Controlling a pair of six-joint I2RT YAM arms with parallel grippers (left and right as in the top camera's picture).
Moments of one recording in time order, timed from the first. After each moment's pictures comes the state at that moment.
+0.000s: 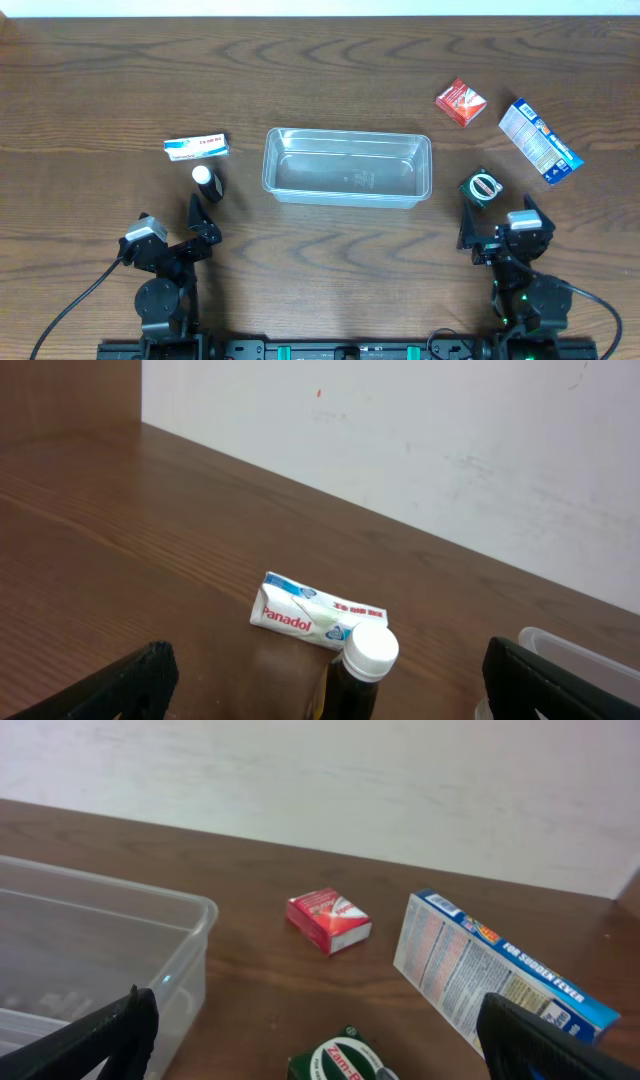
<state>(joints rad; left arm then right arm) 0.07 0.01 0.03 -0.12 -0.14 -0.32 -0.01 0.08 0.06 -0.07 -0.08 -0.10</state>
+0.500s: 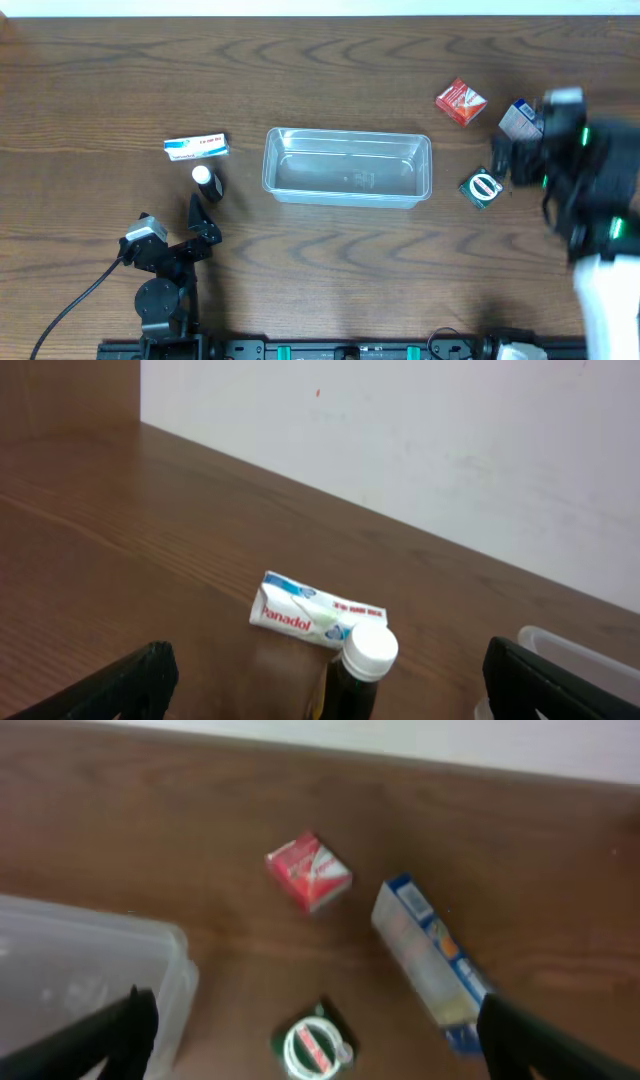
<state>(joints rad) 0.07 0.01 0.03 -0.12 -0.14 -0.32 -0.10 1.12 1.13 -0.70 -0.10 -0.12</state>
